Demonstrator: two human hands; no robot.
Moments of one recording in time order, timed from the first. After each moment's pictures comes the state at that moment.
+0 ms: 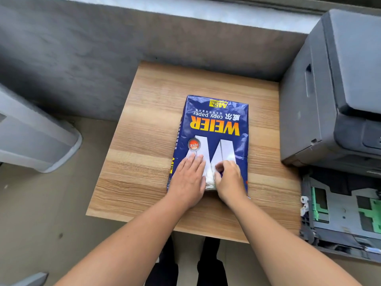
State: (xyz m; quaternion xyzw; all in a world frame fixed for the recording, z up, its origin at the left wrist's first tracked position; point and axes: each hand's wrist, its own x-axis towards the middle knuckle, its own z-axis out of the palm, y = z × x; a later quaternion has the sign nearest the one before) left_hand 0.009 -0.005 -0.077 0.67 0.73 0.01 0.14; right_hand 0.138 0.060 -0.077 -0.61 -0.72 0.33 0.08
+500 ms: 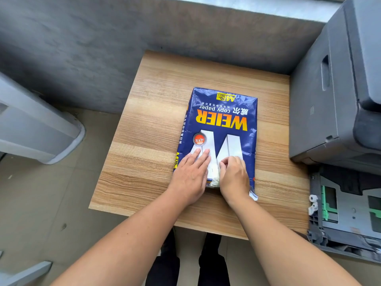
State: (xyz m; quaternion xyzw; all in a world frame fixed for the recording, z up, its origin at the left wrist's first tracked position) left_hand -0.004 -0.008 -0.086 0.69 0.70 0.01 0.18; right_hand 0.131 0.054 -0.091 -0.62 -0.74 0.24 0.11
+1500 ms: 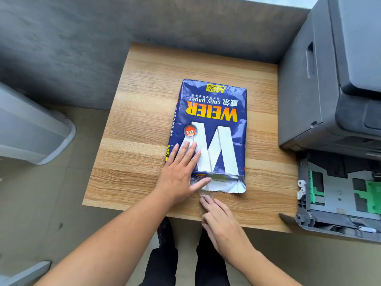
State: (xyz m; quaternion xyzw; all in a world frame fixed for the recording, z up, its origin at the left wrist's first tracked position) left_hand -0.005 -0.029 -0.087 0.71 0.69 0.01 0.14; right_hand 0.218 -0.076 -0.094 -0.30 -0.93 0.21 0.06
